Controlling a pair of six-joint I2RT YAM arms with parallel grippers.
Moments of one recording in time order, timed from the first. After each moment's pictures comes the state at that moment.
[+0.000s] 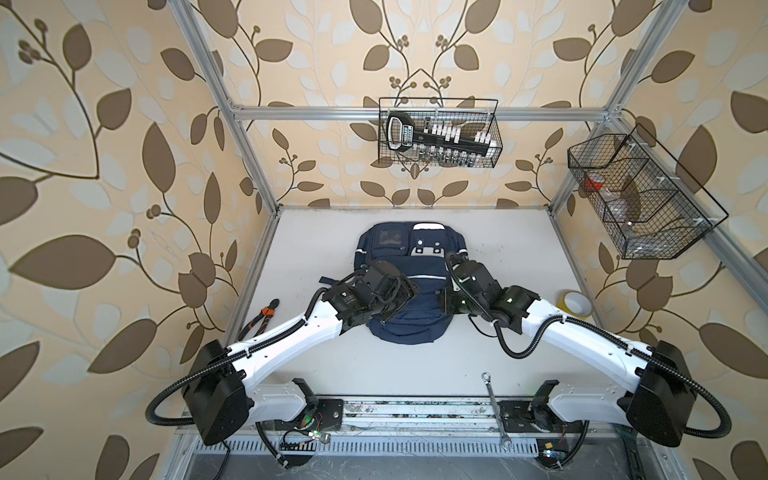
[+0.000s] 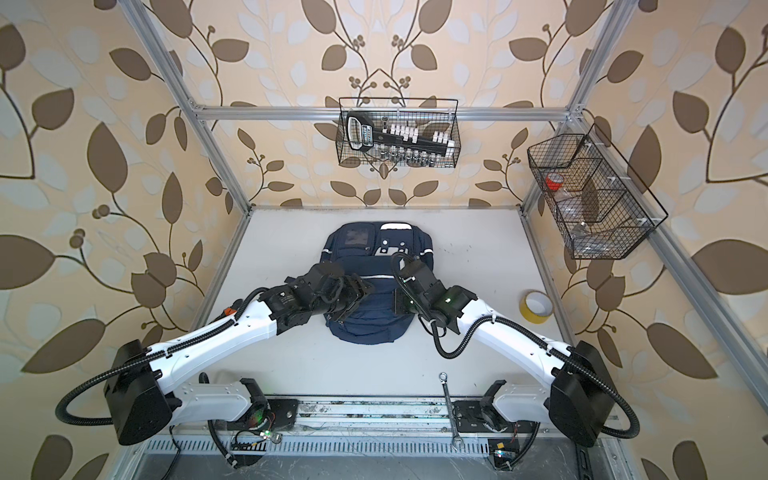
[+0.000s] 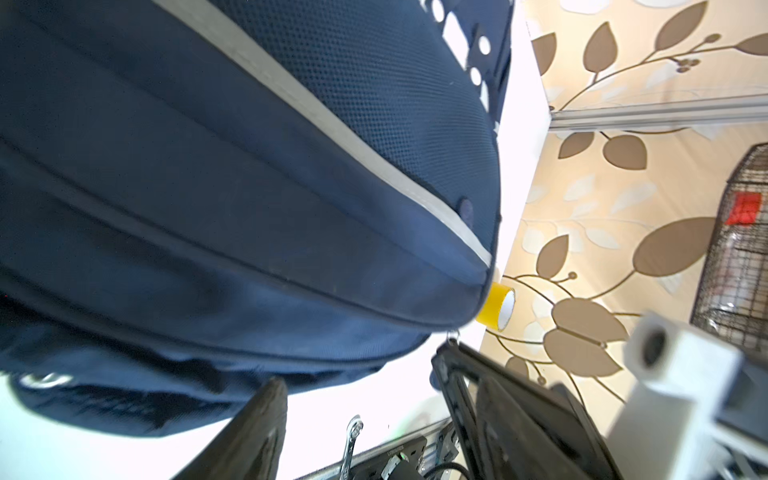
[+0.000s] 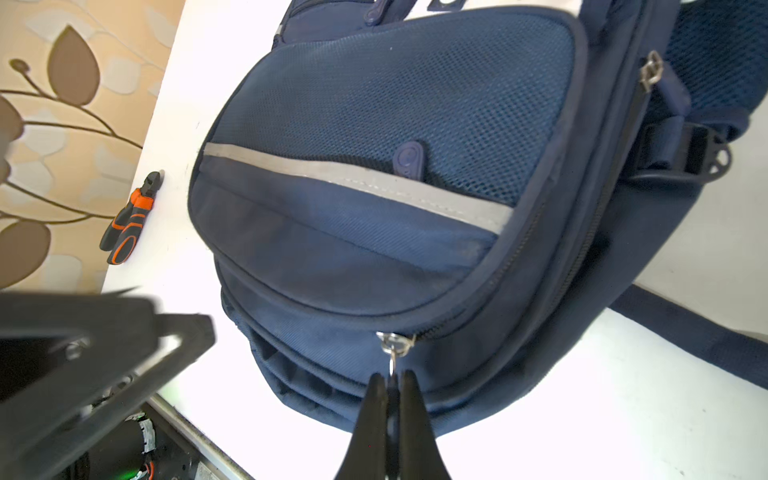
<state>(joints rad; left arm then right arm) -0.77 1.31 0.96 -0.40 0.05 -1.39 0.75 1.29 0.94 -0.47 0.05 0.66</state>
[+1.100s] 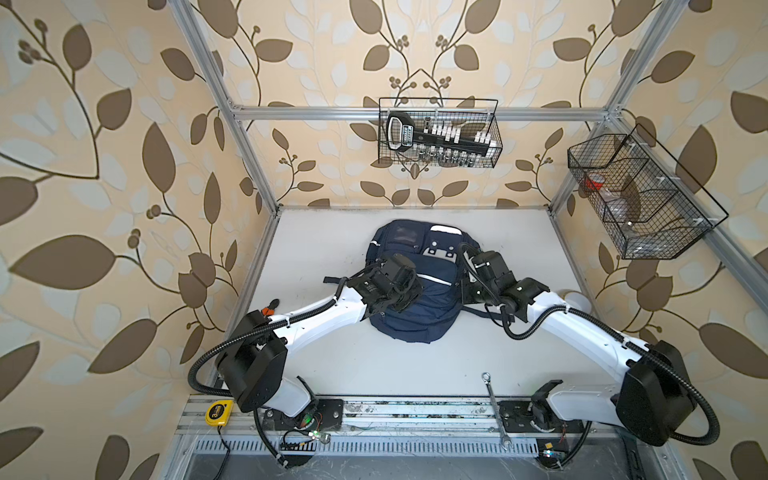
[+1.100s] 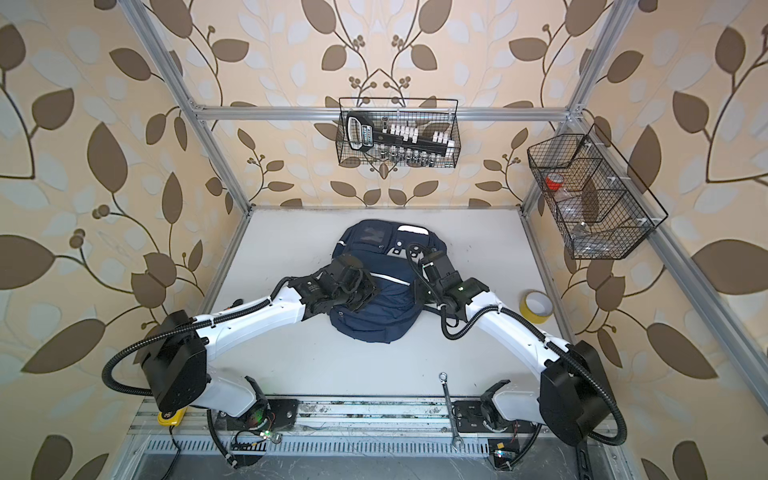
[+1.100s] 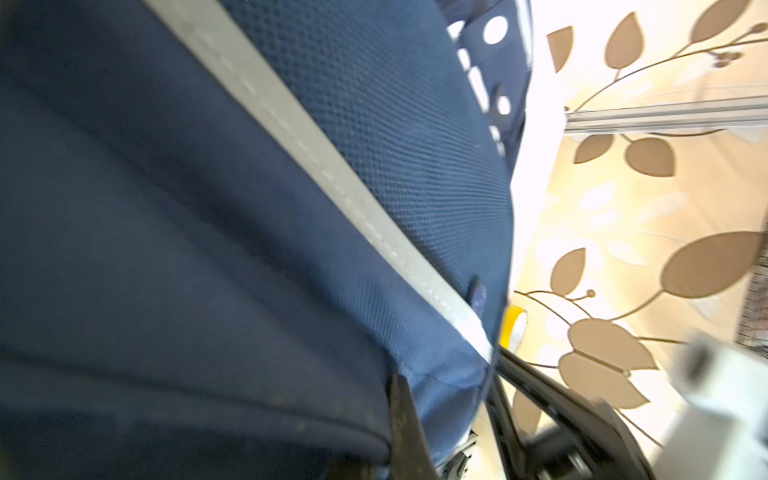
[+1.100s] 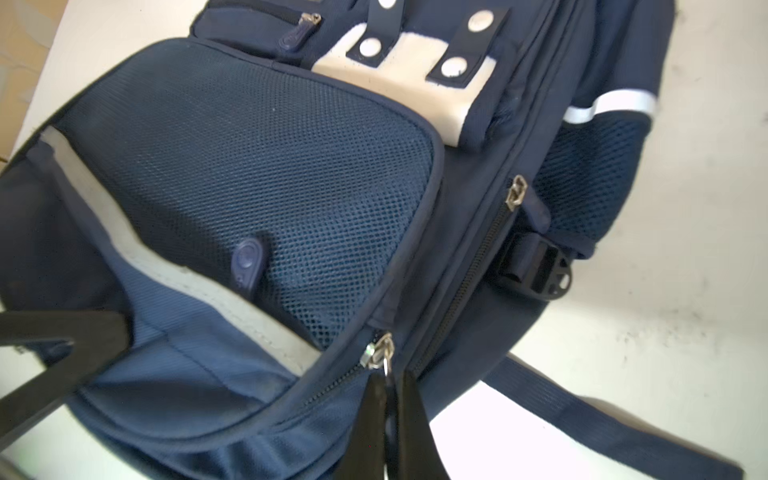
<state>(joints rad) -0.75 1.48 1.02 -0.27 0.05 -1.37 0.49 1.33 0.92 -0.48 0.01 0.42</state>
